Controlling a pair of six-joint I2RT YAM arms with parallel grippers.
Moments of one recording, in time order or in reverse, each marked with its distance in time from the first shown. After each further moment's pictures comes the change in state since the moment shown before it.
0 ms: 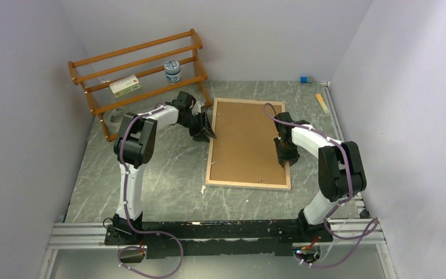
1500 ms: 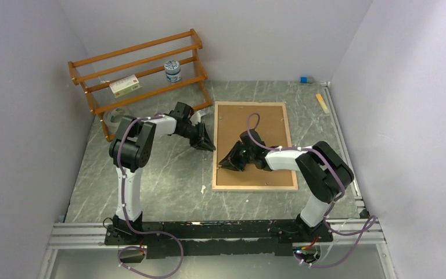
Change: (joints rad) left arm -0.013 -0.080 -0.239 0.167 0.172 0.005; right arm 0.396 0.039 -0.254 0.897 -0.474 1.062
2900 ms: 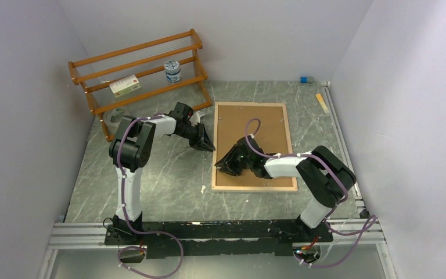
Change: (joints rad) left arm 0.003 0.000 -0.004 -0.010 -0.001 -0.023; right arm 0.087 -0.031 -0.078 0.110 0.107 0.125
